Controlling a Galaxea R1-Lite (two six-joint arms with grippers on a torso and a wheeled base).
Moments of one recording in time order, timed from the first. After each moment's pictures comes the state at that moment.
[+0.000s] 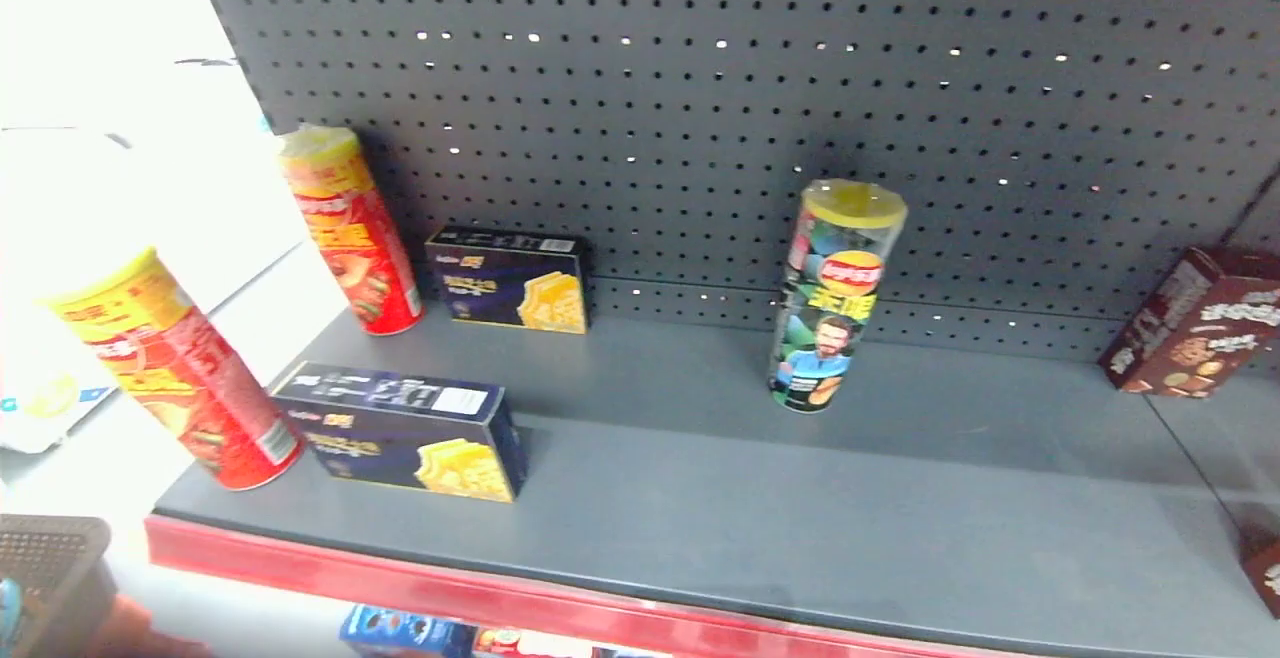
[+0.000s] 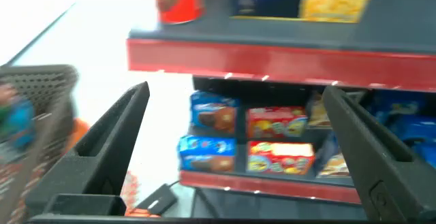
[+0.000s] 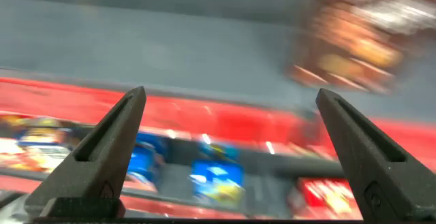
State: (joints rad) left arm 0.00 0.00 0.00 0.00 -0.02 0.00; right arm -0.02 0.00 0.00 0.00 0.01 -0.02
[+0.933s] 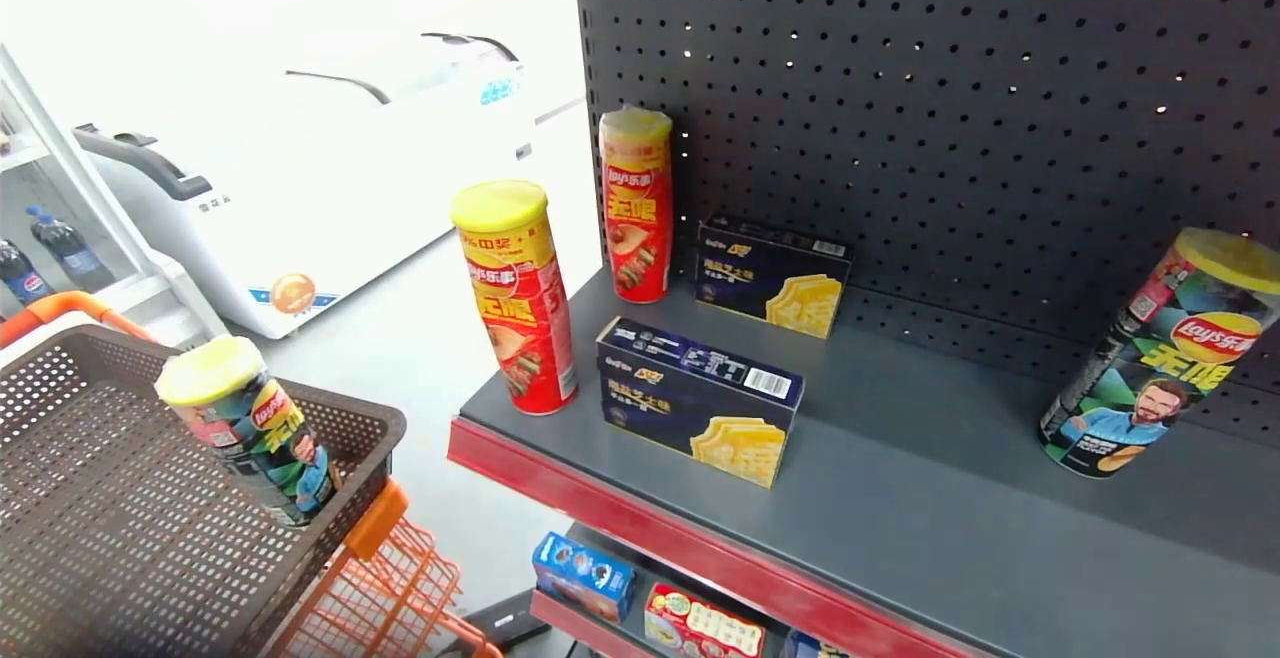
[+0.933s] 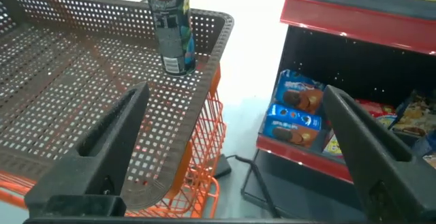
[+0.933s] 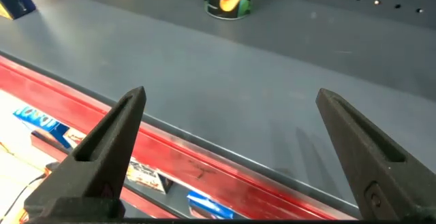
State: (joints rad) left arm 0.00 0.00 0.00 0.00 -0.02 0.00; right arm -0.02 0.00 0.00 0.00 0.01 -0.01
